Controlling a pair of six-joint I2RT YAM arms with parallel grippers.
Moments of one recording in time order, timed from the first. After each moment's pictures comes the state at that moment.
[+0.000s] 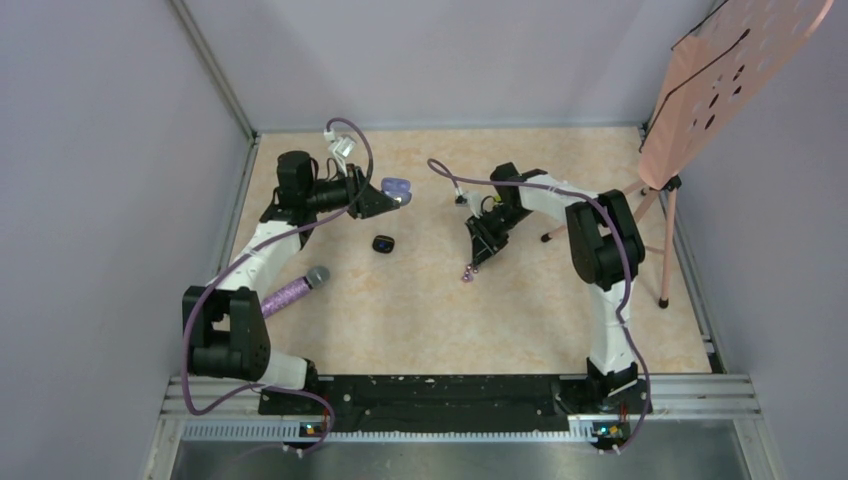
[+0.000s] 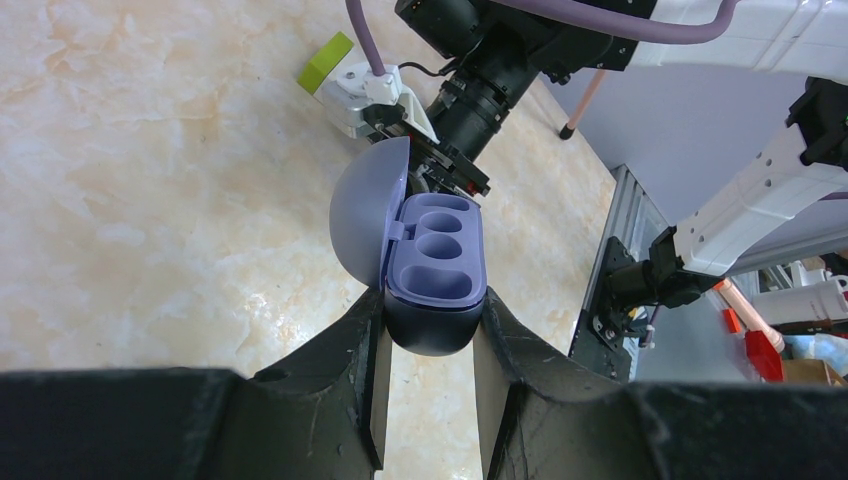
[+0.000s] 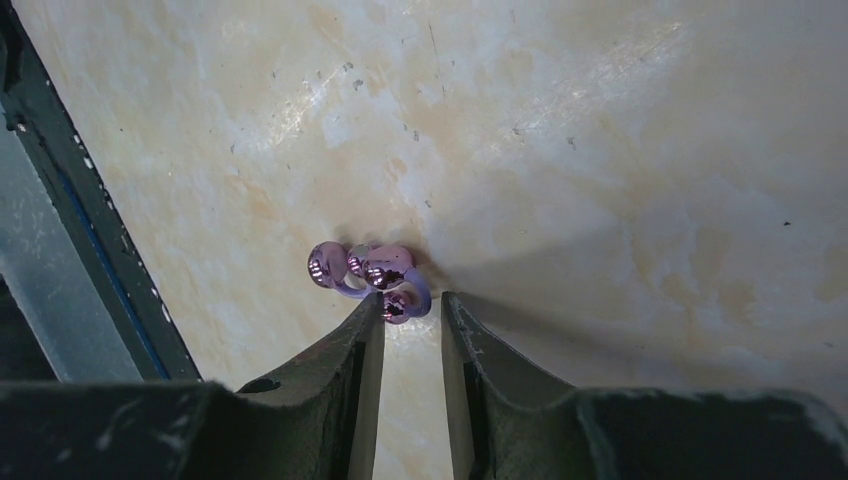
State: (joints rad) left arm -0.09 1.44 0.99 0.09 1.04 -0.36; right arm 0.40 2.12 1.51 -0.85 -0.74 -0.46
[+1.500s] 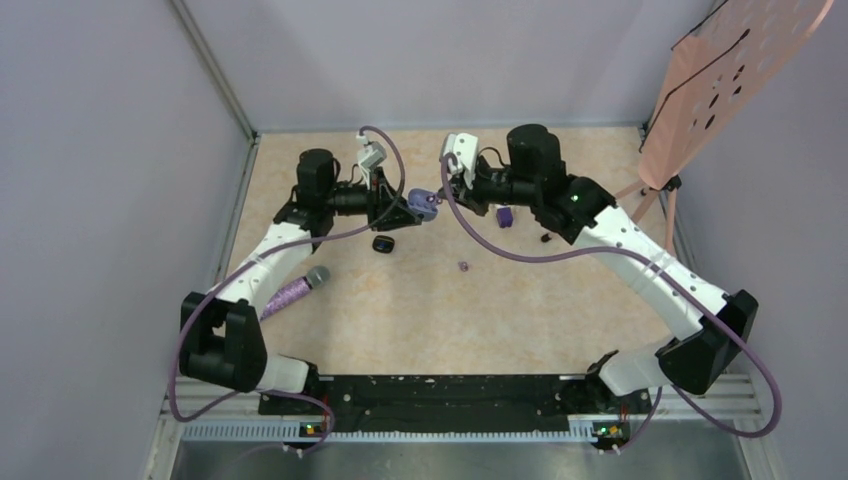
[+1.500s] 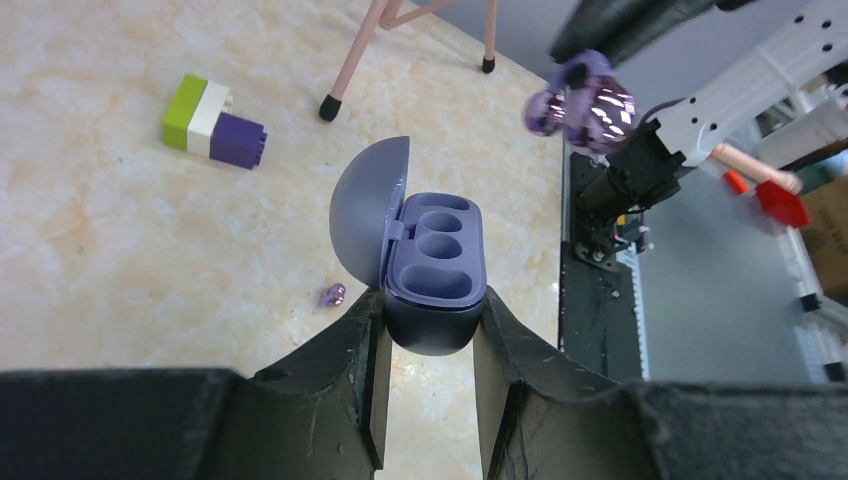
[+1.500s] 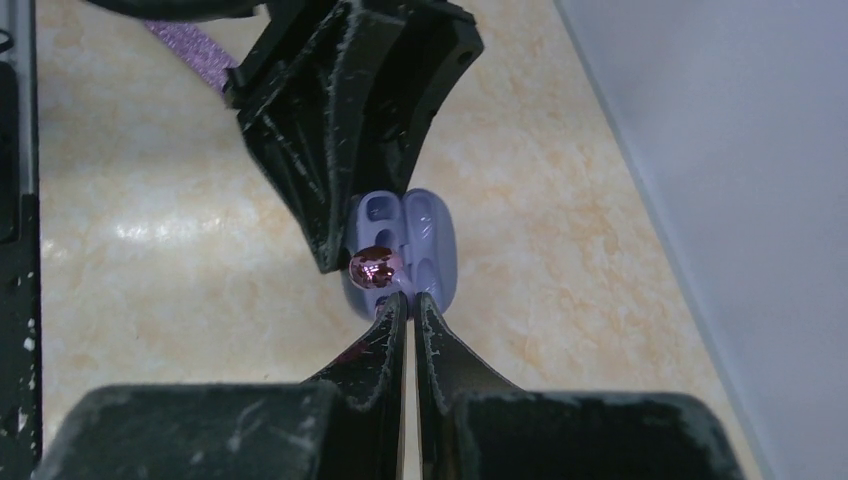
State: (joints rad) left arm -0.24 1.42 1.02 0.08 1.17 -0.17; right arm 0.69 1.39 1.45 -0.43 -0.50 -0.49
